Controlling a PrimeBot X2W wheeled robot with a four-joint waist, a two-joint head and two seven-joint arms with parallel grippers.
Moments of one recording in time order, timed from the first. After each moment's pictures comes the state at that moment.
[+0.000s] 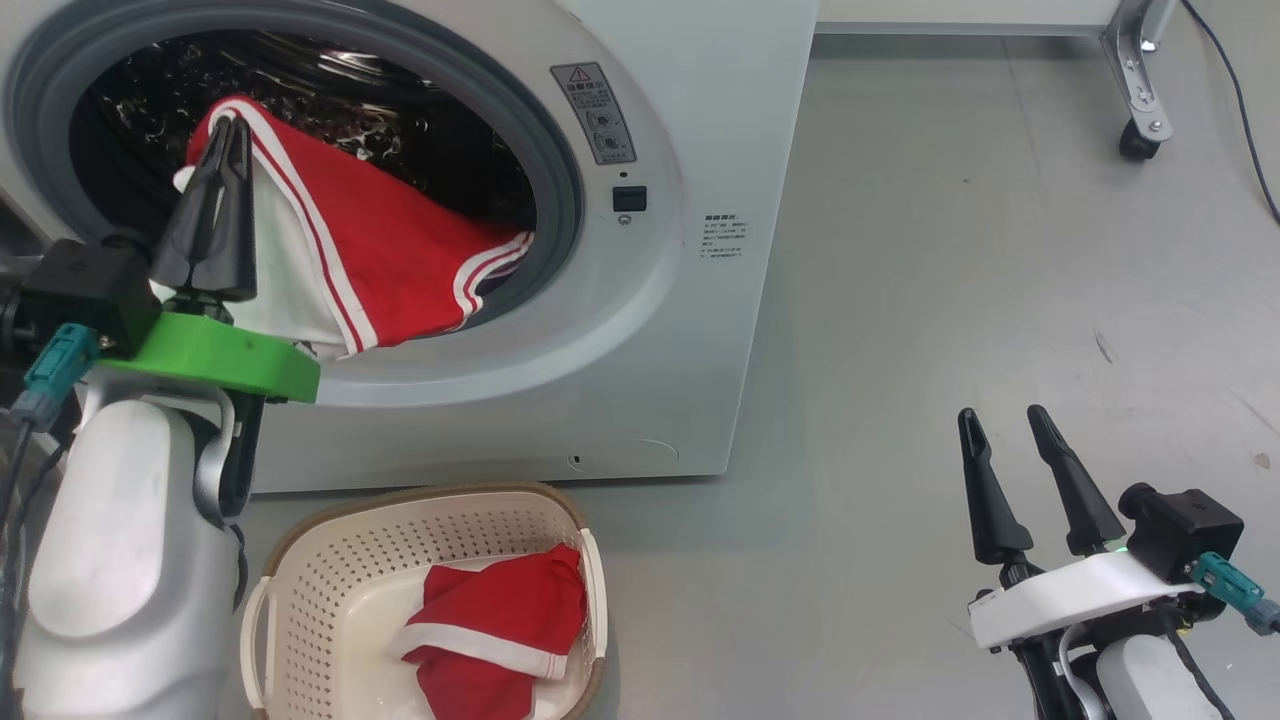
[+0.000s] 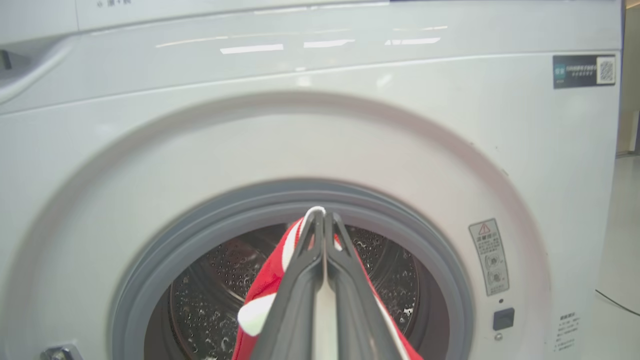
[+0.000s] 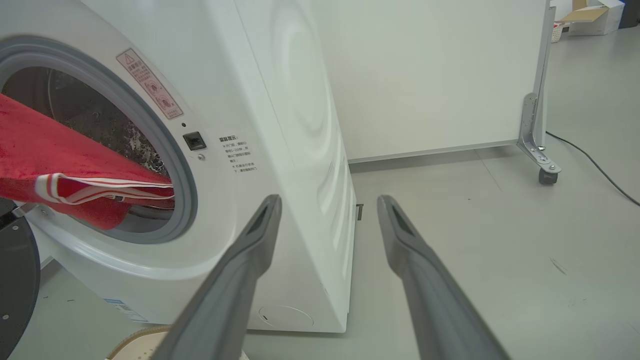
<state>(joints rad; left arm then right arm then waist) -0.56 0.13 -0.11 0.37 -0.27 -0.12 -0.25 -0.03 -0.17 0.24 0.13 0.54 0.12 -0.25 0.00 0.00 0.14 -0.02</state>
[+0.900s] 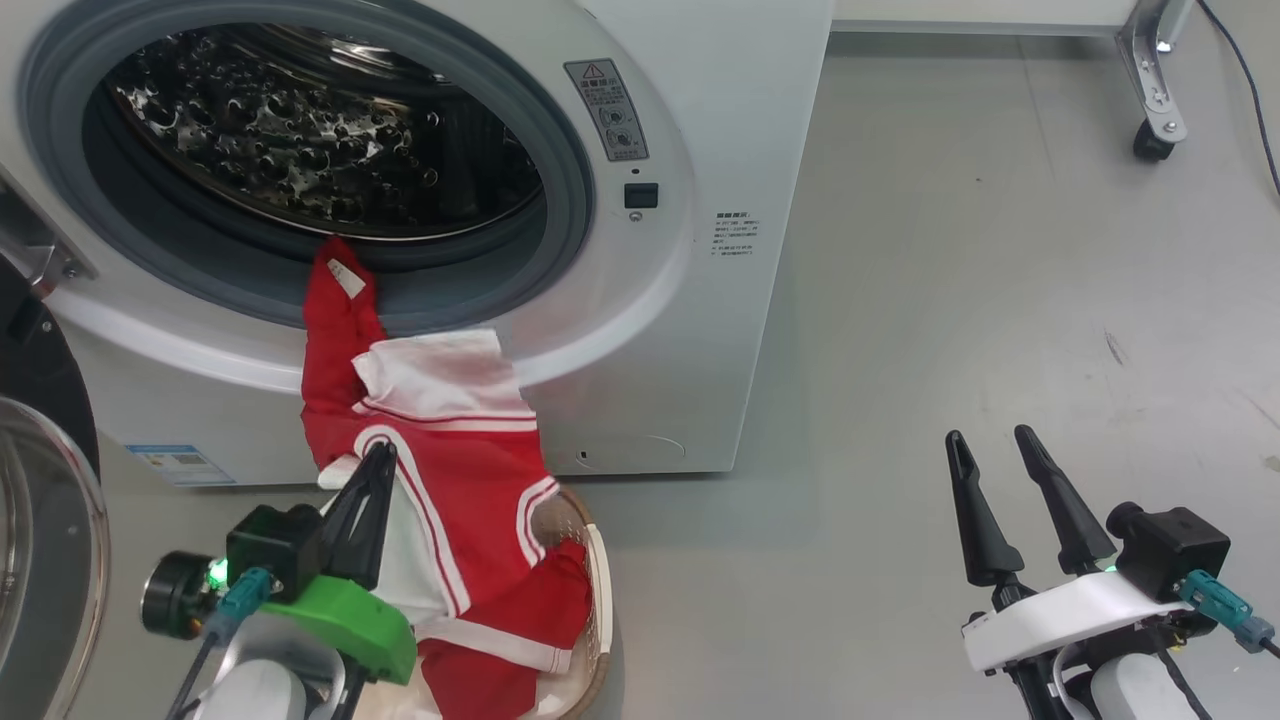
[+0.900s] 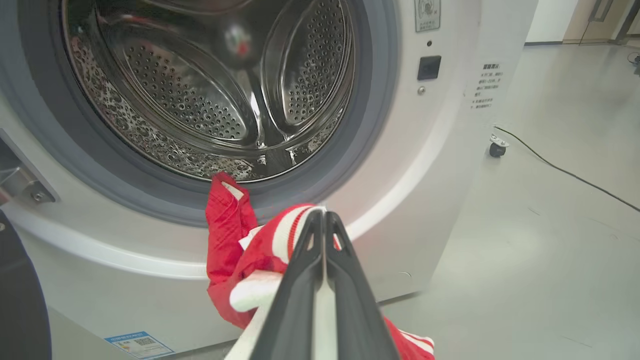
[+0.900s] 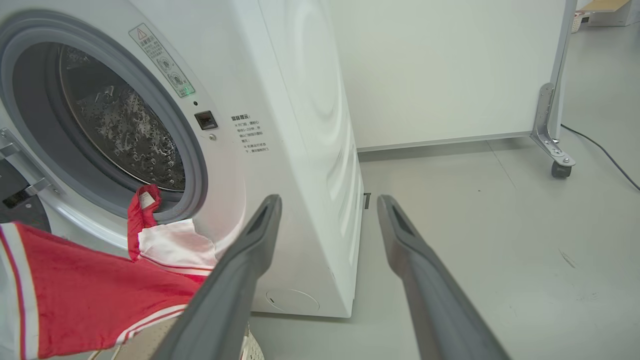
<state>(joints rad) -0.17 0.09 -0.20 0.30 -0.25 -0.12 -0.19 0.00 -0.18 0.26 0.12 0.54 0.12 -0.25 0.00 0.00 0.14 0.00</state>
